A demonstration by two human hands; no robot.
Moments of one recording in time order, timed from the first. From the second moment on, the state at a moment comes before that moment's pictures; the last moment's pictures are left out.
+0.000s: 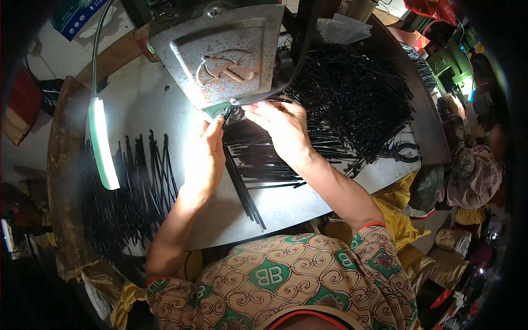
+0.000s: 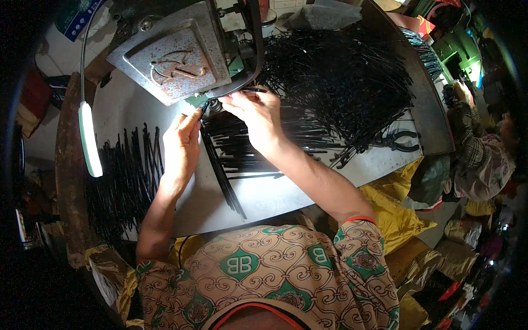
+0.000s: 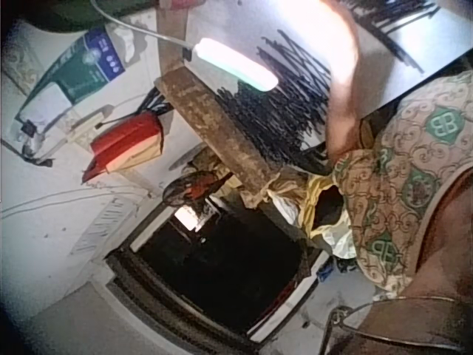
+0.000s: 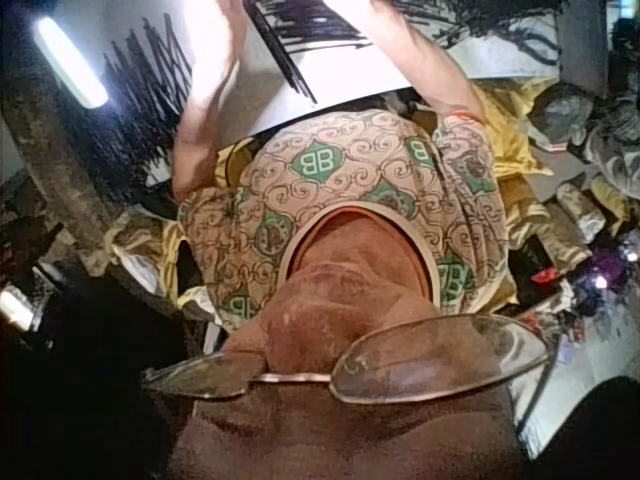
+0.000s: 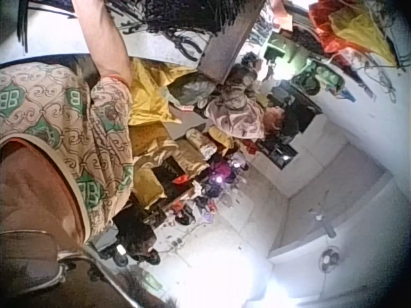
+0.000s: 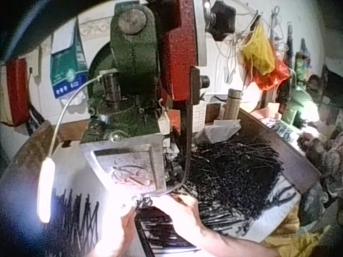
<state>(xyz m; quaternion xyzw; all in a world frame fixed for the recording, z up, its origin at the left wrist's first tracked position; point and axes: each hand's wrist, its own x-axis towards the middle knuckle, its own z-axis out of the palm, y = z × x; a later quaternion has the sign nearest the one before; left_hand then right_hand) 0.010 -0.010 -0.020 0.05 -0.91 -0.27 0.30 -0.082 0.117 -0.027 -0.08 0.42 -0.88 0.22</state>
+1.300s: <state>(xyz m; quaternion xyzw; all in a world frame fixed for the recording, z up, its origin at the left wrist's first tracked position) 0.012 -0.014 -0.015 0.01 -0.94 -0.23 0.27 -0.080 0.117 -0.023 -0.11 0.45 -0.86 0.21</state>
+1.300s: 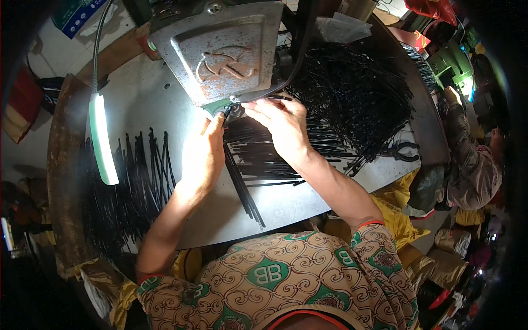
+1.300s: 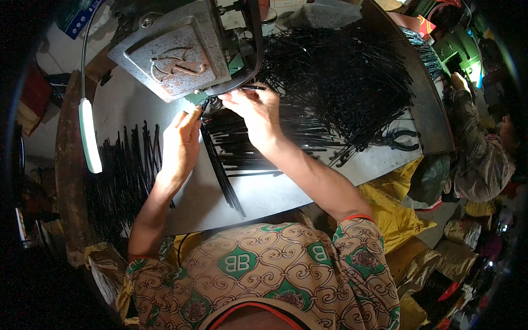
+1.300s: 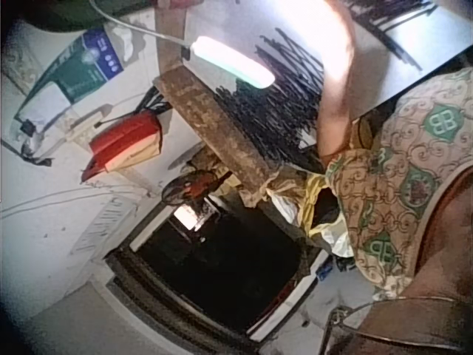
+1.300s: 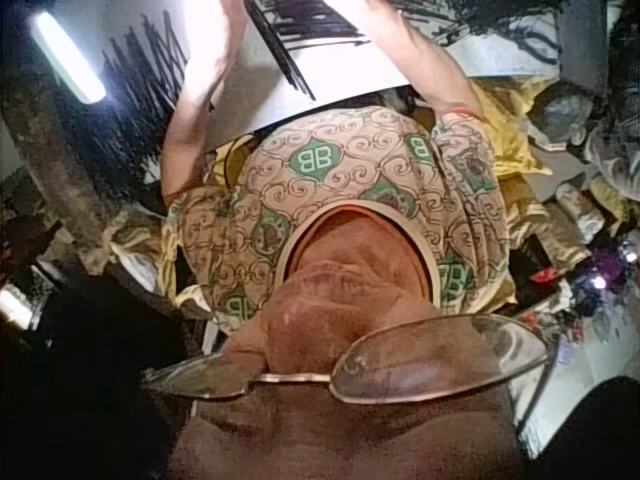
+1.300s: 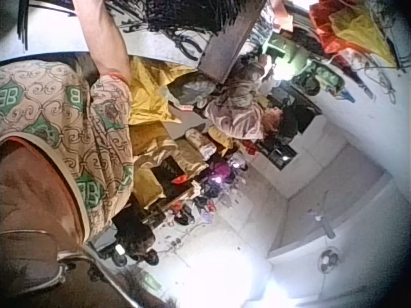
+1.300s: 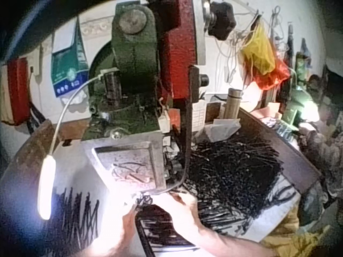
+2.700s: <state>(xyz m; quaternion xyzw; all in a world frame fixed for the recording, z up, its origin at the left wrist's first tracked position) 0.011 -0.007 -0.014 -0.02 -0.98 0.06 0.21 -0.080 0.109 -0.032 -0.13 0.46 -0.87 0.14</state>
